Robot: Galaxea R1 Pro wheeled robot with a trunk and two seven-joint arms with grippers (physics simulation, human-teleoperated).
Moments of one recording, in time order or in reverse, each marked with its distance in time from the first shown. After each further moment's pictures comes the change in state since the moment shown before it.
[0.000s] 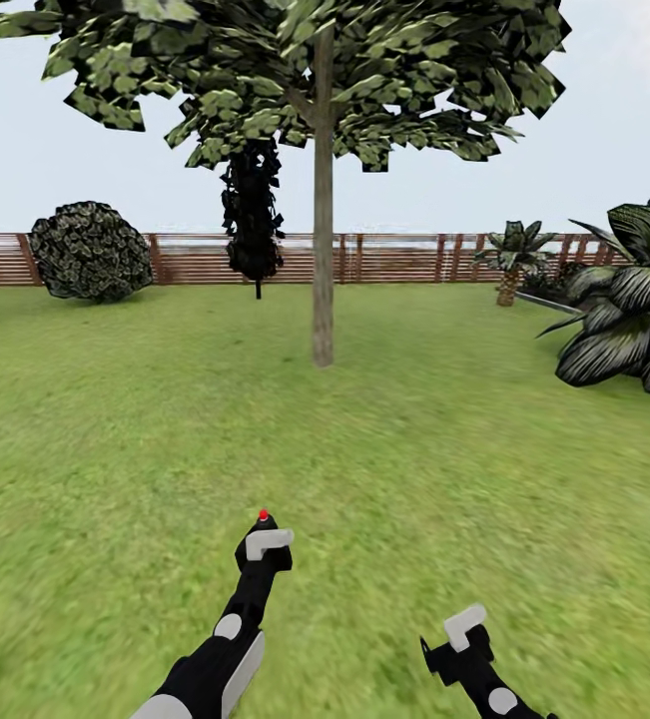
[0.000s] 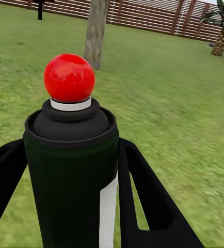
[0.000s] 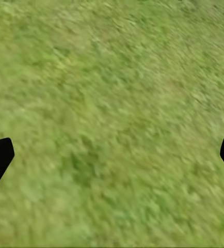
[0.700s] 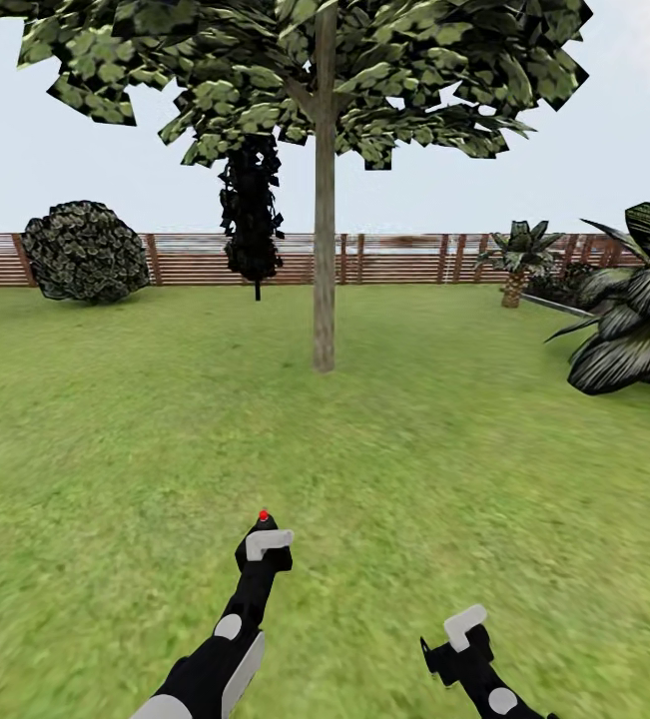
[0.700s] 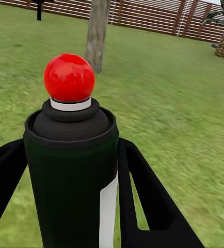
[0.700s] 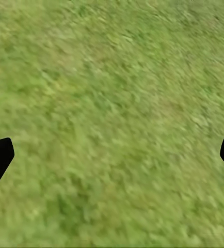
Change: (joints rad) left arm 0.000 0.000 -0.001 0.001 0.000 0.000 0.000; right arm 0.000 0.000 0.000 0.000 0.000 0.000 0.000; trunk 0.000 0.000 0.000
